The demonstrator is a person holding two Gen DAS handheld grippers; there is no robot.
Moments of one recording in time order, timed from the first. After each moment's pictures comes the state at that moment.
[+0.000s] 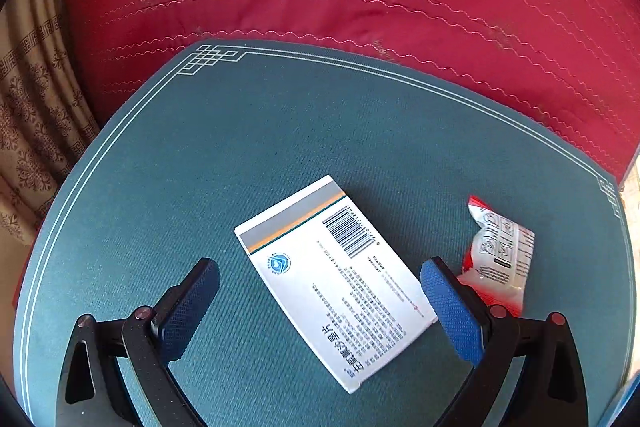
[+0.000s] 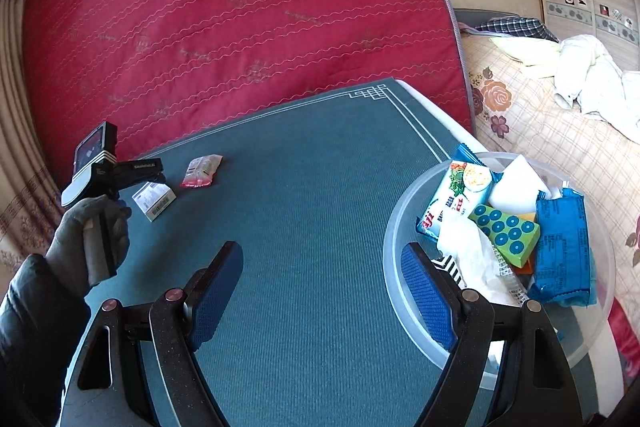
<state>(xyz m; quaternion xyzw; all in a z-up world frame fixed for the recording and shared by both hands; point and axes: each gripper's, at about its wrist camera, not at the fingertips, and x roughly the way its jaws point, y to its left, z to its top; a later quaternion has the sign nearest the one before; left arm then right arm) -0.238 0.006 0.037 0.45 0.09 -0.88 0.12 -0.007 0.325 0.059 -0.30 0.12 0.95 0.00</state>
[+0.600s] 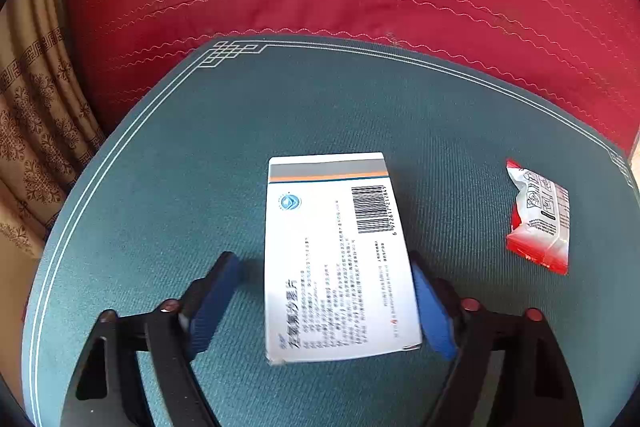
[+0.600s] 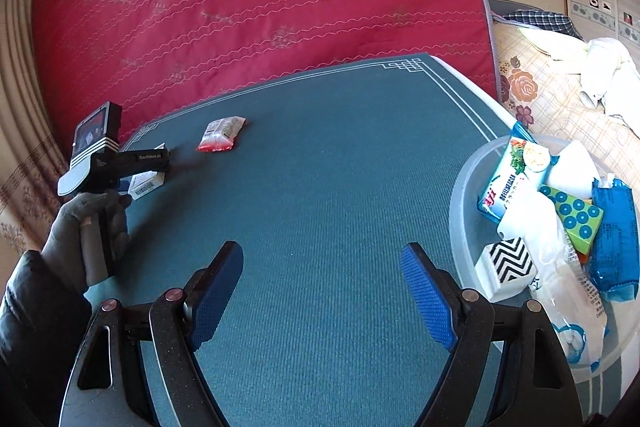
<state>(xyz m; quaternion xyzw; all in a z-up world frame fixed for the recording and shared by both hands) -0.208 -0.020 0.024 0.43 0.06 -0.89 0.11 -0.035 0.281 0.037 -0.34 0.09 0.93 -0.04</state>
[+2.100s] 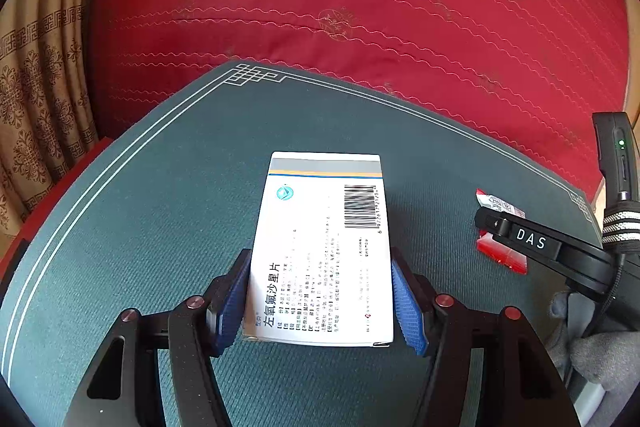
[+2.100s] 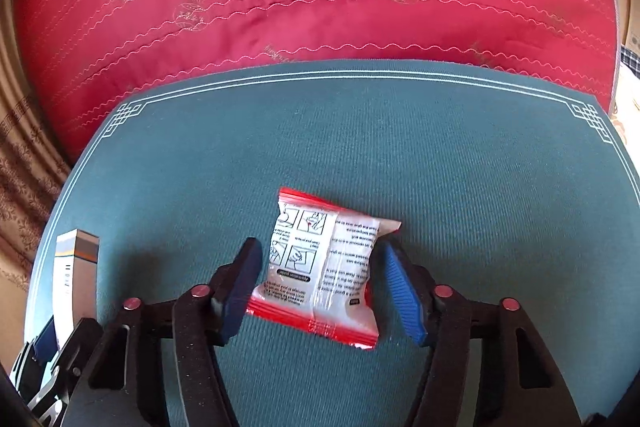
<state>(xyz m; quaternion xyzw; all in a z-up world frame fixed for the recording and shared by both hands) -0.173 -0.047 0.031 0.35 0.13 -0.92 0.08 -0.311 0.123 0.007 -0.42 0.01 0.90 -0.07</state>
